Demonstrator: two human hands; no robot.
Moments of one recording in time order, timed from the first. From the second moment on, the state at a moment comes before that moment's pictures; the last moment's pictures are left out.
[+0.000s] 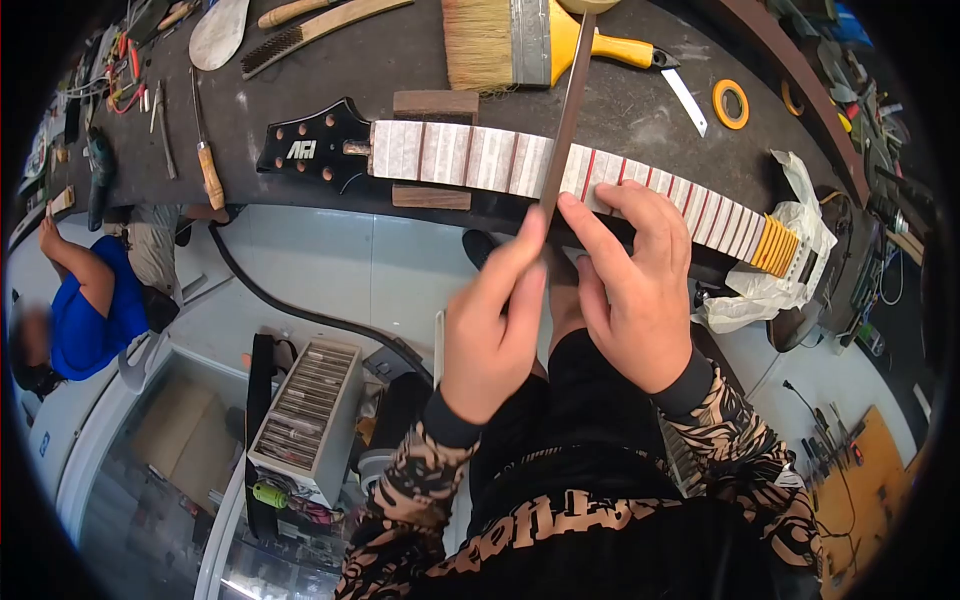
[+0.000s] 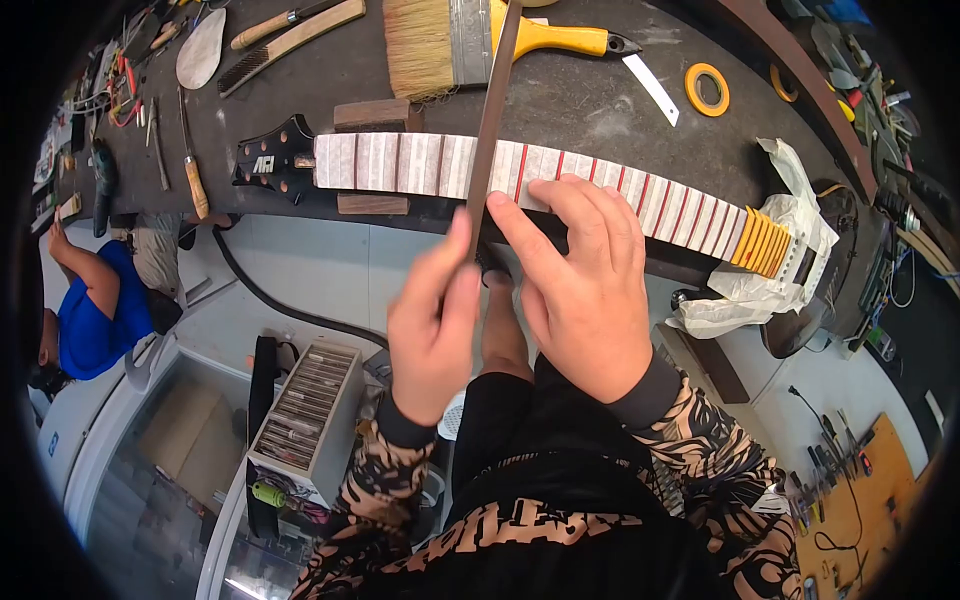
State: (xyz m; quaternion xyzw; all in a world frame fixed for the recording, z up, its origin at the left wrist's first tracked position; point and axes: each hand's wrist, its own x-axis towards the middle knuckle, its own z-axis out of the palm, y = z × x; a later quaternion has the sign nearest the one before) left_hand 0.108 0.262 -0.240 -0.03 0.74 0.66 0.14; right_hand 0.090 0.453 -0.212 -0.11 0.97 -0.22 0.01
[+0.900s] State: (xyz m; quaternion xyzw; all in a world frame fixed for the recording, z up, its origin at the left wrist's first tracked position) left_hand 0.093 0.273 -0.238 0.02 0.81 0.58 0.05; right_hand 0.089 0.456 -0.208 -0.12 0.97 -0.21 0.04
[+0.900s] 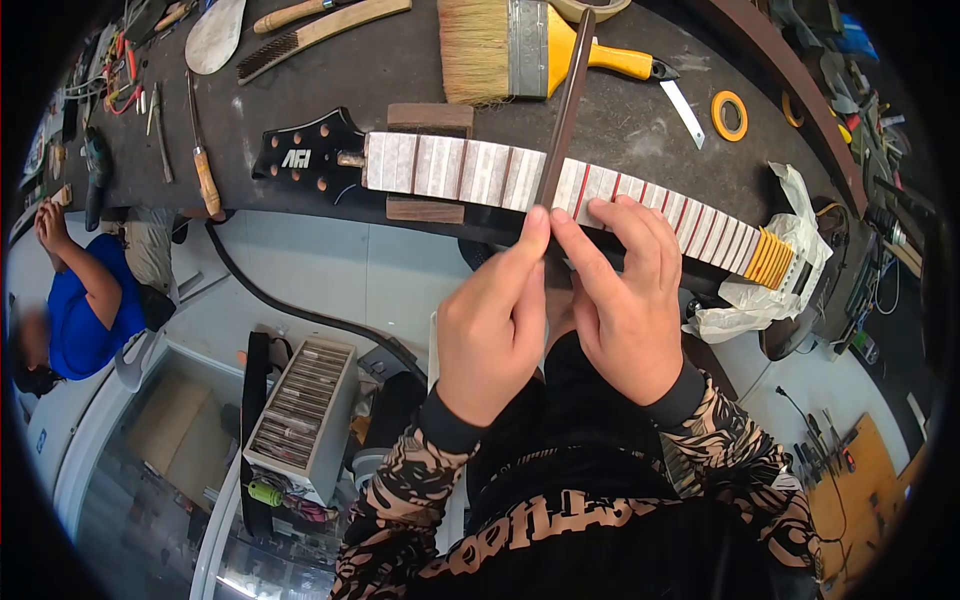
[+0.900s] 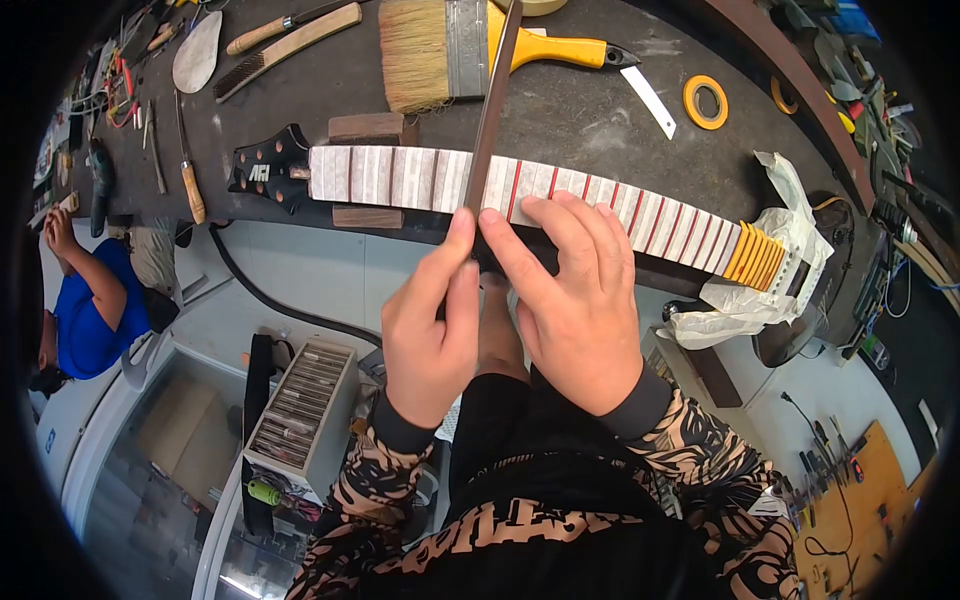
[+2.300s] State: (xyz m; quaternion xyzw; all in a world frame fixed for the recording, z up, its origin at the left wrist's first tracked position) left_hand 0.140 0.261 -0.249 0.03 0.81 0.59 0.03; right_hand 0.095 0.458 -0.216 -0.13 0.97 -0.21 0.02
